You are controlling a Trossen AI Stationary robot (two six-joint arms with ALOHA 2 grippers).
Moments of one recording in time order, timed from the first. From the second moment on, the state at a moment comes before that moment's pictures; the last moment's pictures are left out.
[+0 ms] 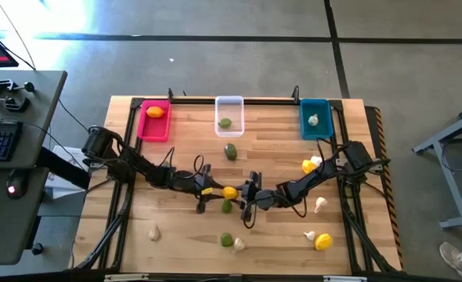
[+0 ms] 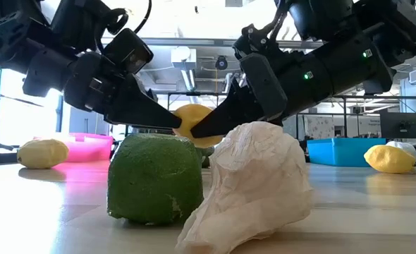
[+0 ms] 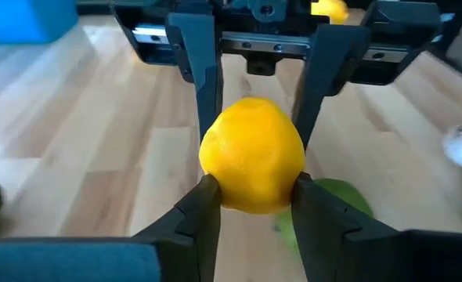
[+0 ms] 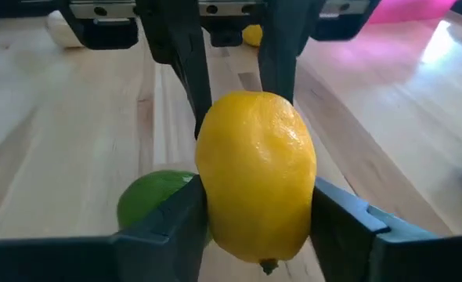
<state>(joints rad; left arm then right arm) -0.25 1.75 0.46 0.92 -0.16 -0.05 0.34 1.97 0.84 0.67 0.50 0.24</state>
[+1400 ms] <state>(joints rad) -0.23 1.17 0.47 -0.03 -0.87 -0.45 0.41 1.97 0.84 0.35 0.57 0.52</state>
